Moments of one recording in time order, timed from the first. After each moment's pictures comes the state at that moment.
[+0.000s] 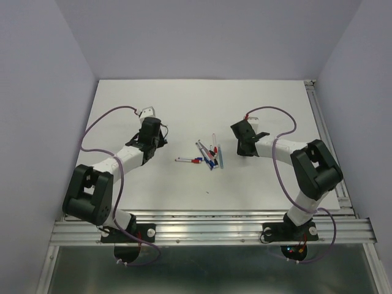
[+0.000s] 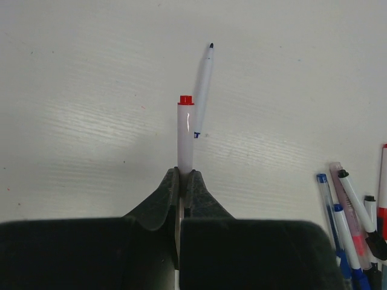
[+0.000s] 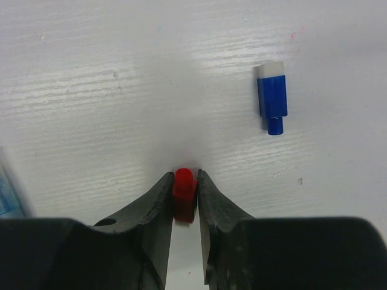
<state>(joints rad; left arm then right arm) -0.36 1.42 0.76 0.00 -0.28 -0.52 0.51 1.73 0.98 -0.30 0.44 0.55</state>
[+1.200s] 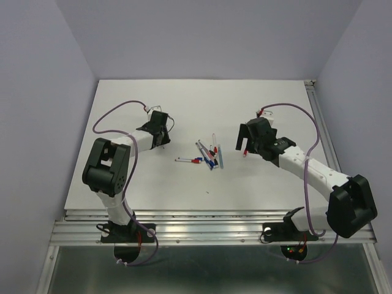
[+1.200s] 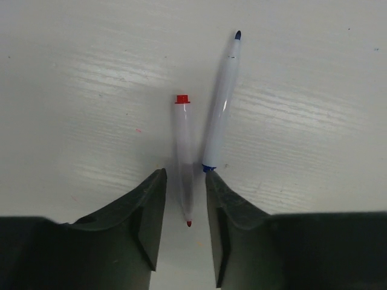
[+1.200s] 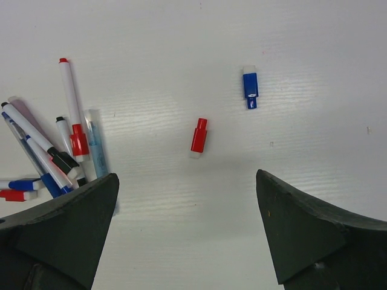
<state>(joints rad) -0.34 1.76 0.99 -0.12 -0.27 -0.48 0.51 1.32 0.90 -0.39 0.39 0.54</state>
